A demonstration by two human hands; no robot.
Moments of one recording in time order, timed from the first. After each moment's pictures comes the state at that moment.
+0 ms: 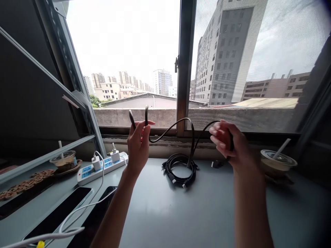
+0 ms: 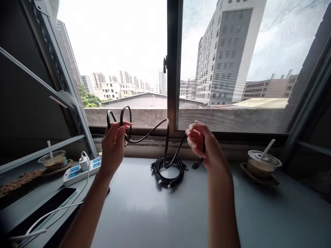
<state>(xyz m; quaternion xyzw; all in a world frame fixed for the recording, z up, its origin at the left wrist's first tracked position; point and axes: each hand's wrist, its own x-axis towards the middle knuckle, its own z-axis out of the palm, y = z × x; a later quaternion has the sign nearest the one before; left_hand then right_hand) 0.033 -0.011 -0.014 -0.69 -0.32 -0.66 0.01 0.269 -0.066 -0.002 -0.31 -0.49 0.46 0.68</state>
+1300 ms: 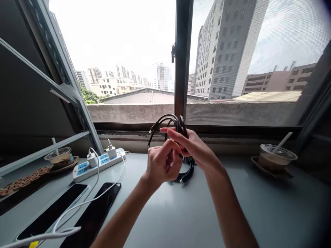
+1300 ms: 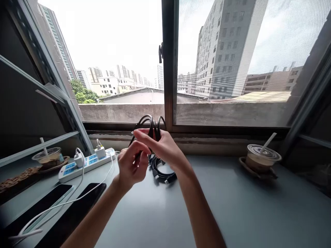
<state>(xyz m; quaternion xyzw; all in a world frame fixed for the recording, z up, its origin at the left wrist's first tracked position) 0.083 -0.039 -0.047 -0.78 -0.13 -0.61 0.07 0.203 -0.056 -0.009 -0.33 -0.63 0.46 0.53</state>
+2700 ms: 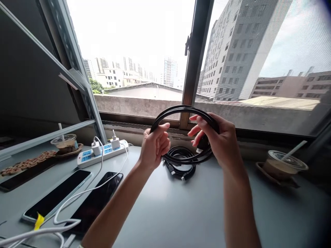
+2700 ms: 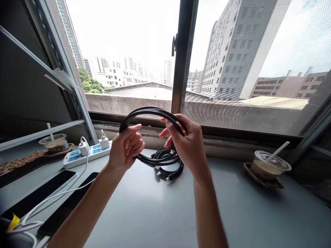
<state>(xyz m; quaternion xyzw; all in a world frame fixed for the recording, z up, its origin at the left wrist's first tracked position) 0.069 -0.039 -0.016 -0.49 -0.22 -0.61 -0.58 0.218 -0.064 -0.006 -0.37 -0.66 0.16 0.63</state>
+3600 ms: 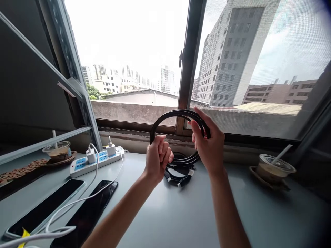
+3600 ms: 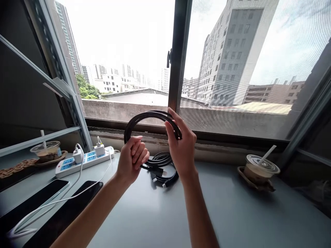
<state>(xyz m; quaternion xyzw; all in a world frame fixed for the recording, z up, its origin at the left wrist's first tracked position) 0.089 -0.040 -0.030 -0.37 -0.20 -0.62 -0.66 0.215 -0.045 -0.017 -0.39 -0.61 0.02 0.69</state>
